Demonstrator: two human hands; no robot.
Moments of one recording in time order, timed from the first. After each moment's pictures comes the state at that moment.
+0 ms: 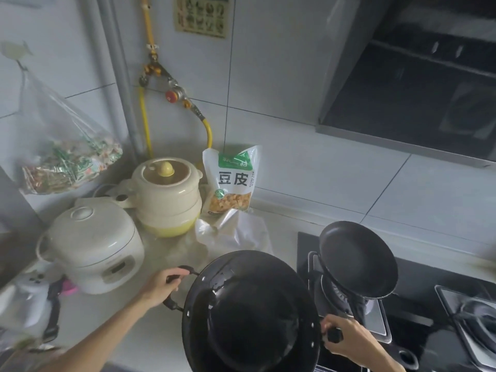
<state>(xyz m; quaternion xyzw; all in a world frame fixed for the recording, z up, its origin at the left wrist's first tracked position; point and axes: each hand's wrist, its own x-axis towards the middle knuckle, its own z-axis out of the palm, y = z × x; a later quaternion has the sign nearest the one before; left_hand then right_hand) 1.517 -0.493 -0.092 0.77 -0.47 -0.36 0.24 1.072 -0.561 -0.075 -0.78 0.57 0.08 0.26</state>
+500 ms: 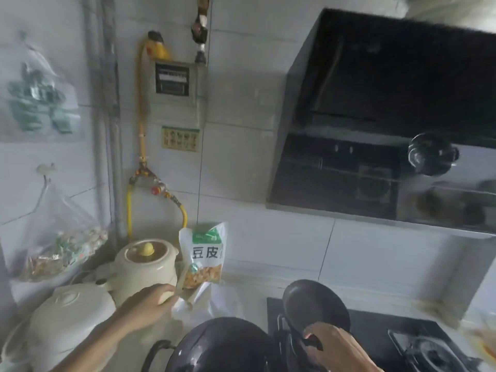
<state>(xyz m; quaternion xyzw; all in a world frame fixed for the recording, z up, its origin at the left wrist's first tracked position) 1.481 -0.460 0.108 0.72 -0.64 -0.18 0.19 1.092 -0.491 0.103 -0.80 0.58 -0.05 0.13</state>
